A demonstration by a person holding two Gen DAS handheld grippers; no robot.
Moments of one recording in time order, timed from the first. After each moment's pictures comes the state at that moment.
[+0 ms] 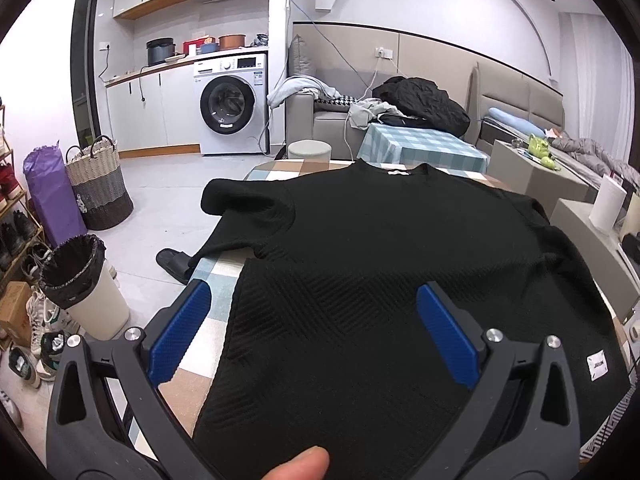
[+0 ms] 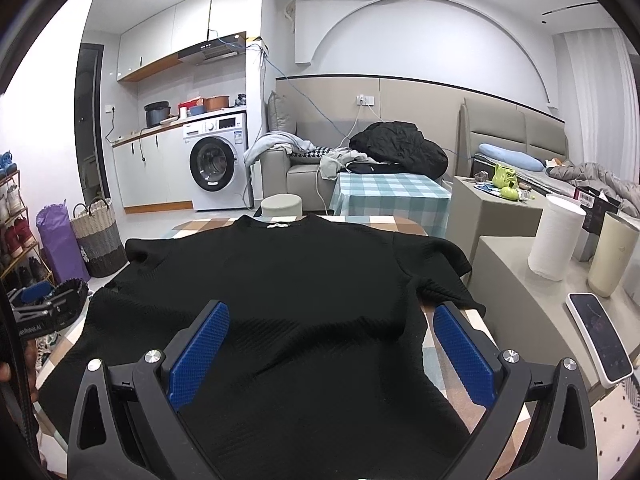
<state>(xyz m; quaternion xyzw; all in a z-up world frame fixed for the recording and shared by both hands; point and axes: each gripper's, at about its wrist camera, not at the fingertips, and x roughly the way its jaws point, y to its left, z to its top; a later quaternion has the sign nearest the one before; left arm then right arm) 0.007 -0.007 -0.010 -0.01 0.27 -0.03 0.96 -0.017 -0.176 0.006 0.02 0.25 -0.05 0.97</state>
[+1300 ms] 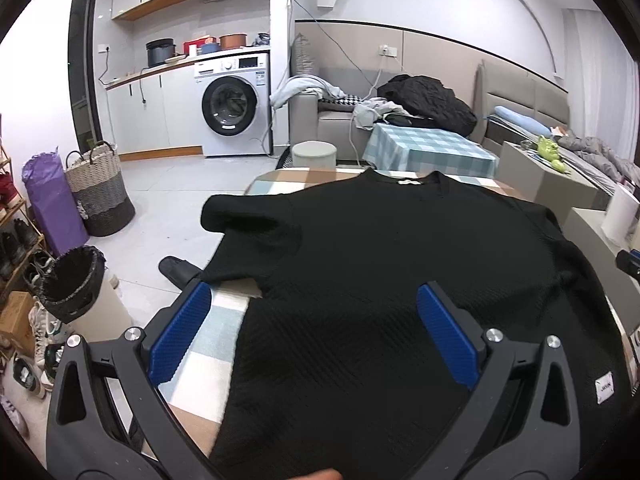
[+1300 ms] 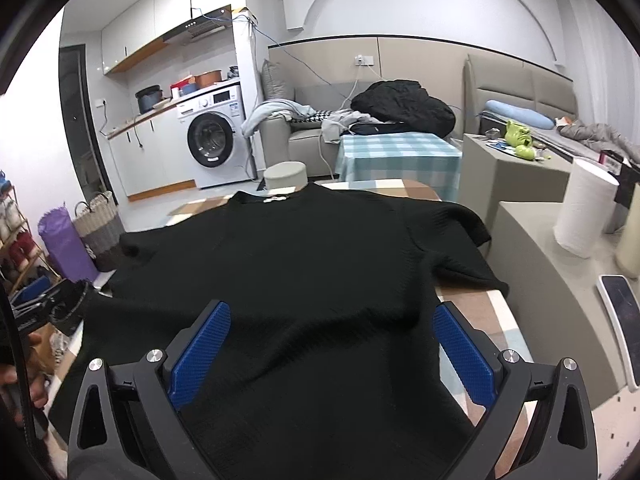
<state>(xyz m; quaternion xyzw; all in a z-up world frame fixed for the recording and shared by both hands) 0.063 -0.004 0.001 0.00 0.28 -0.02 0.96 0.037 -0.203 -0.008 0.07 0.32 -0.03 0.94</state>
